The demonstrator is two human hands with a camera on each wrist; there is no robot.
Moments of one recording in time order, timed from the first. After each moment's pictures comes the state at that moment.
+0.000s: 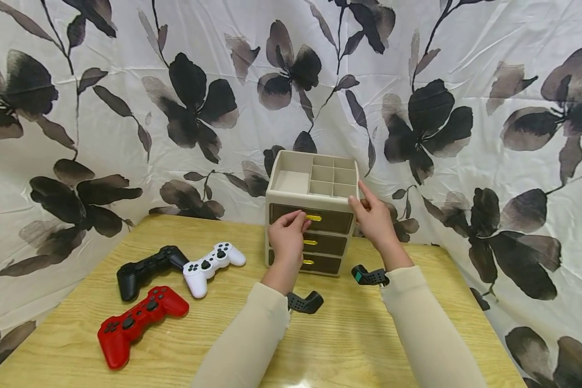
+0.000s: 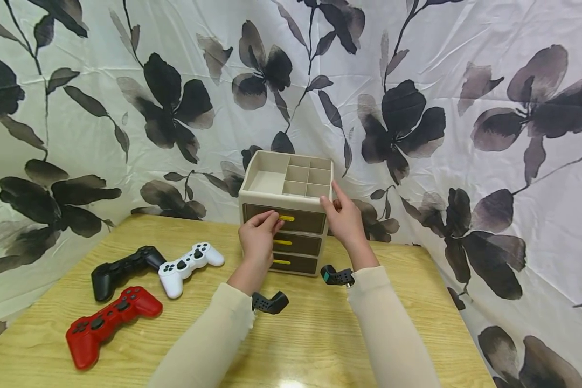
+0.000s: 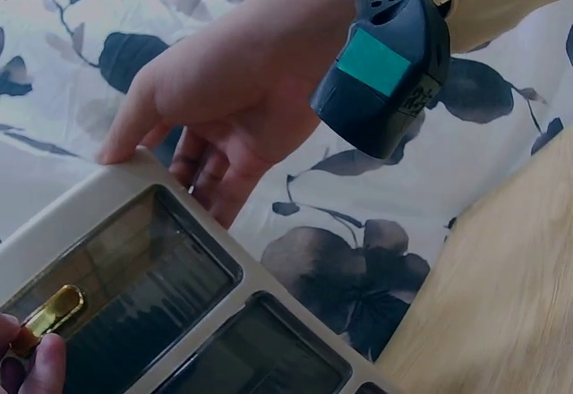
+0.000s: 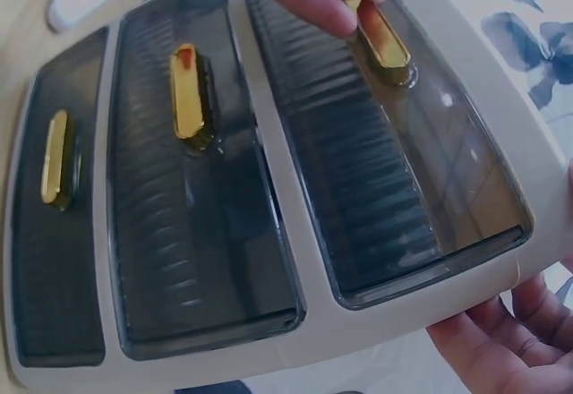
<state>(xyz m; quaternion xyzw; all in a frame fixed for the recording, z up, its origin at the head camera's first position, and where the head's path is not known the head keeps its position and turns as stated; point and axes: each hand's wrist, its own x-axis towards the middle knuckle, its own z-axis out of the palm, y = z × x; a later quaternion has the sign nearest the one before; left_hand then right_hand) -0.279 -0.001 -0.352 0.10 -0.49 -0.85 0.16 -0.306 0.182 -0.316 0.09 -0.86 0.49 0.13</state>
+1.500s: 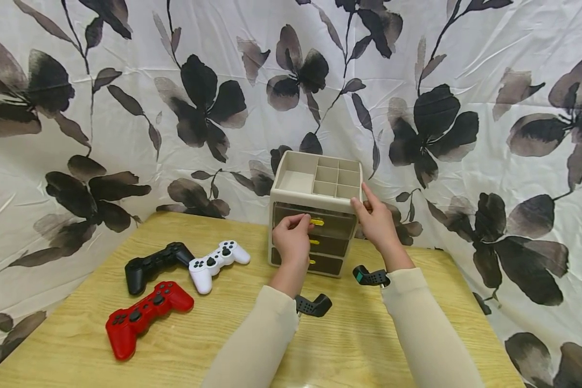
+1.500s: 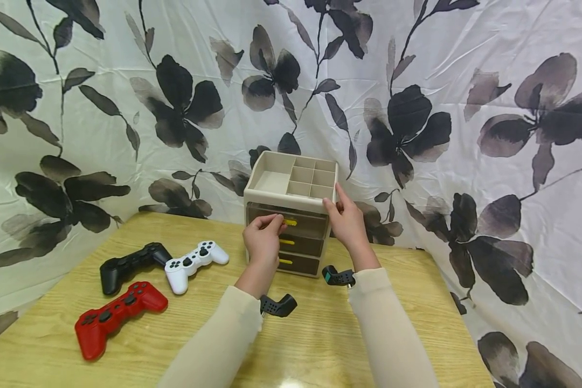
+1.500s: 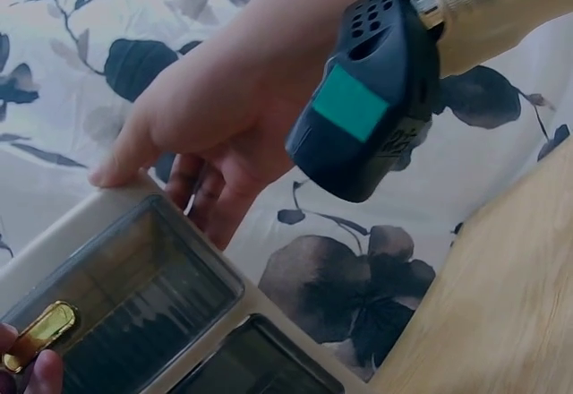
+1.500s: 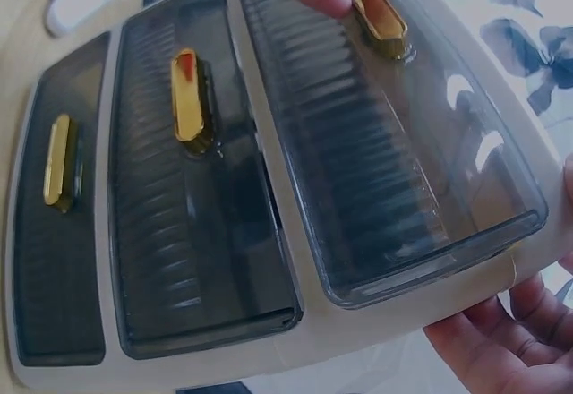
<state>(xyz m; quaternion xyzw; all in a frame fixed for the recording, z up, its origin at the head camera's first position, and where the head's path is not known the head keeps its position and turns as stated) -0.268 0.003 -0.353 0.13 -0.52 -0.81 0.22 -0.302 0.177 -0.317 0.09 -0.88 0.45 0.13</state>
